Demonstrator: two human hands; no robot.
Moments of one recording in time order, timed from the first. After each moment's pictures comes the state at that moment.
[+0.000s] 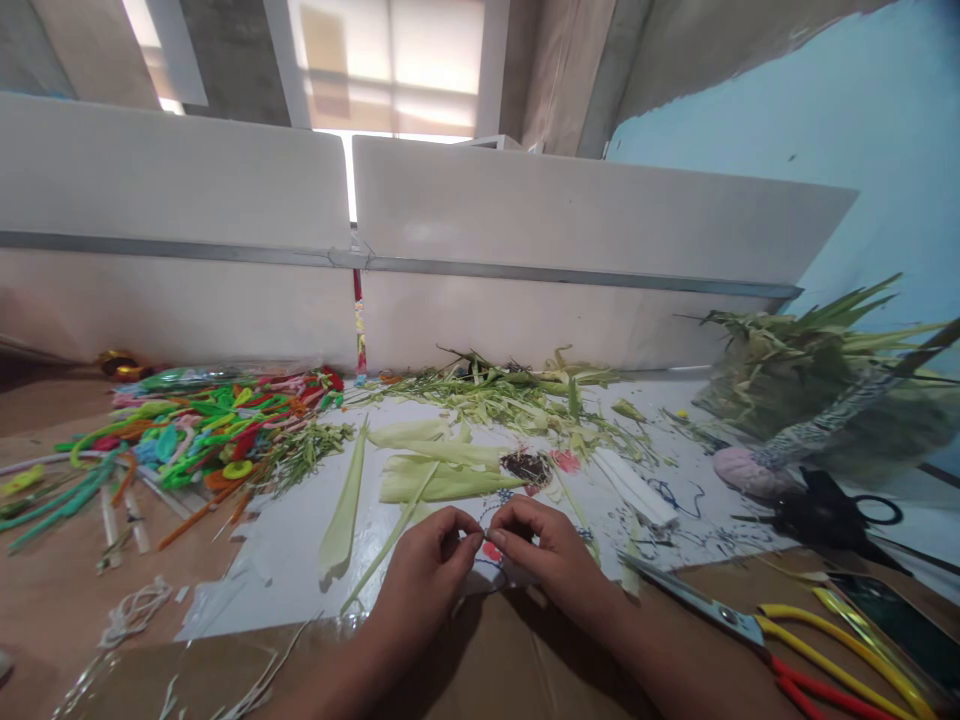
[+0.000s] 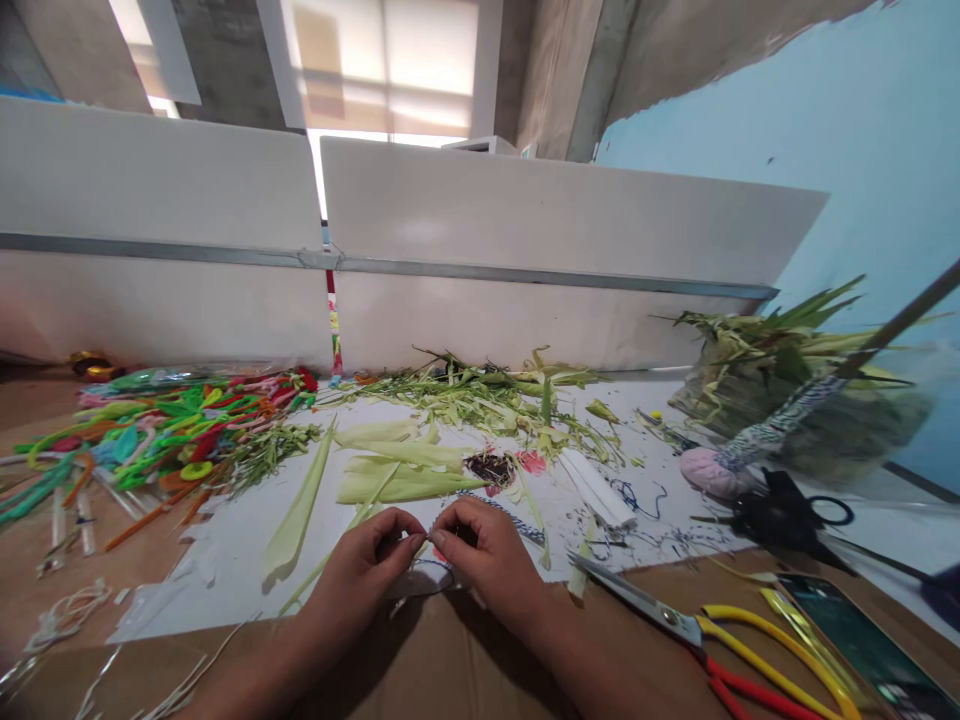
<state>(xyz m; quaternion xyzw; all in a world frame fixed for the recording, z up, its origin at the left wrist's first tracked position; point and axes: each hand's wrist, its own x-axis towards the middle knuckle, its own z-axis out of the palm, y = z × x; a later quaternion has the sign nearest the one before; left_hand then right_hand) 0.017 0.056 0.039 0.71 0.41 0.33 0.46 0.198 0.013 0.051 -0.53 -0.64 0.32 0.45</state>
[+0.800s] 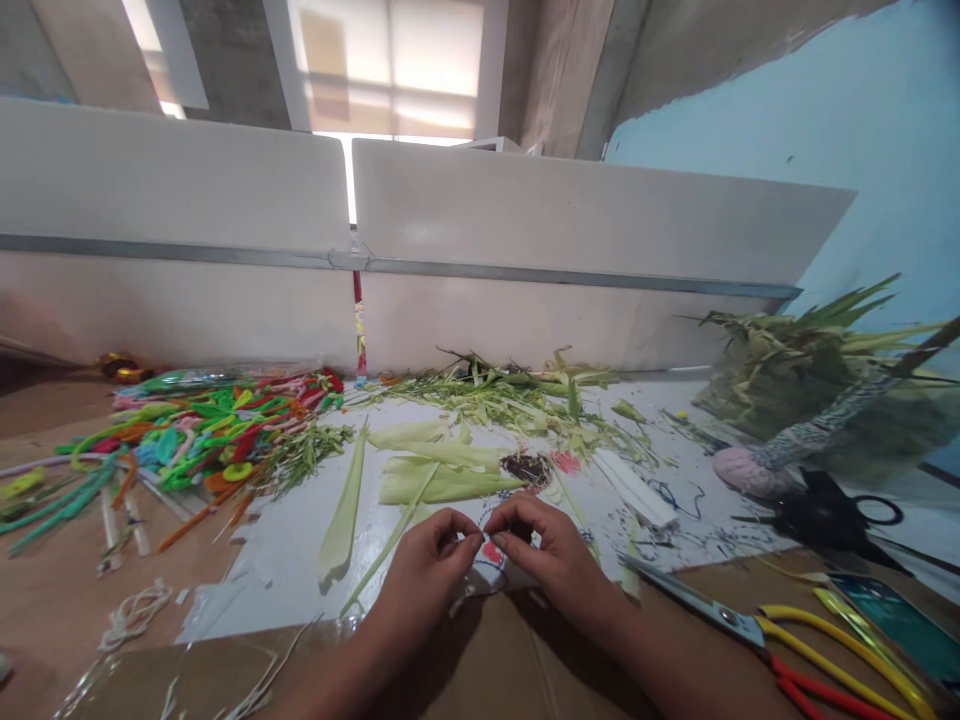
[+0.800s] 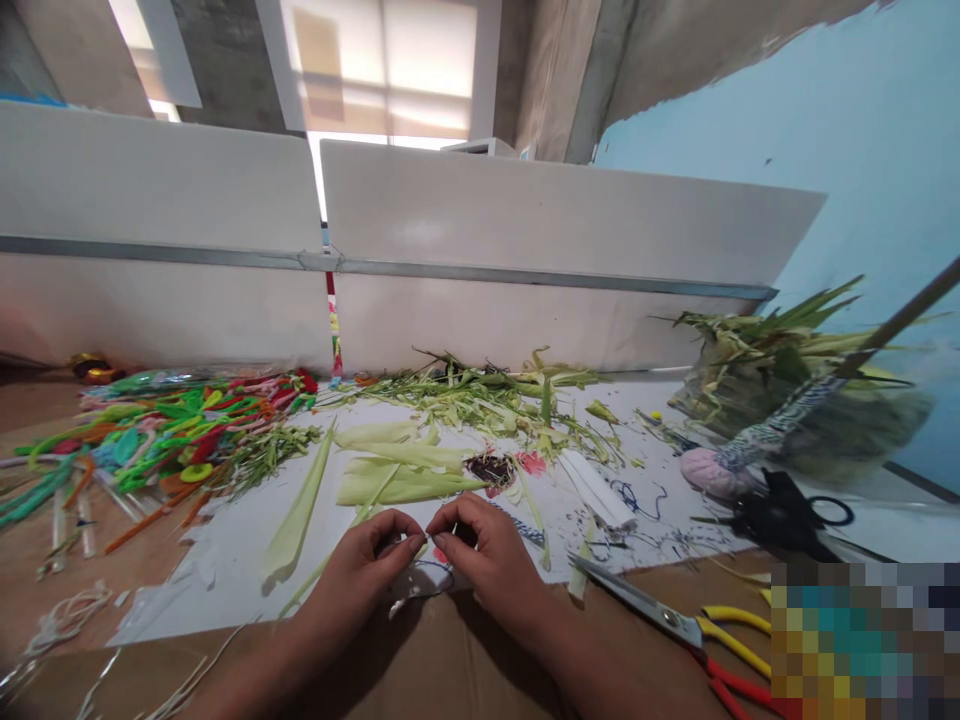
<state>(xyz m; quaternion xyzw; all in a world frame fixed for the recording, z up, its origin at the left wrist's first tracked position) 0.020 0.057 0.044 0.65 0.41 0.34 0.54 0.200 0.013 0.049 -0.53 -0.65 0.29 0.46</state>
